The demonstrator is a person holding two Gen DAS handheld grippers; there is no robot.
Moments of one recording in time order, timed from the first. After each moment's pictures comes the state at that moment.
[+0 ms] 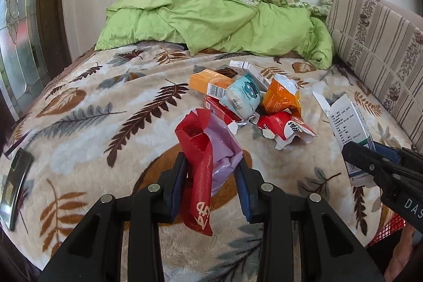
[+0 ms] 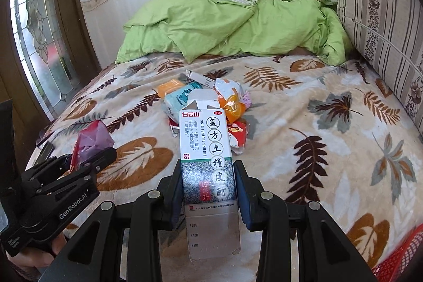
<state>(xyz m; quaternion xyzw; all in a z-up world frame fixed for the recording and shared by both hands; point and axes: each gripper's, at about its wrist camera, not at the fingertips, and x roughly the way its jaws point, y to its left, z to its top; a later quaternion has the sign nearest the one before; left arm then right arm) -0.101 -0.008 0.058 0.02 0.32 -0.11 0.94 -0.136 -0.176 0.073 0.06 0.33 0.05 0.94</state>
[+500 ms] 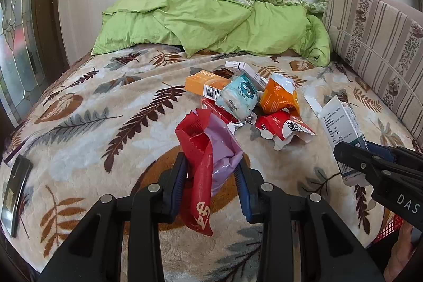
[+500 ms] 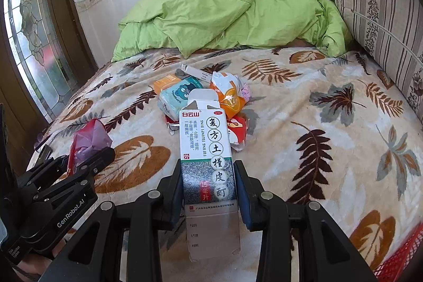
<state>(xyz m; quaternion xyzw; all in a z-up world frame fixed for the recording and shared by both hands) -0.100 -0.015 0.057 0.03 0.32 -0.11 0.94 -0.127 -0.180 0.067 0.08 0.34 0.05 0.94</state>
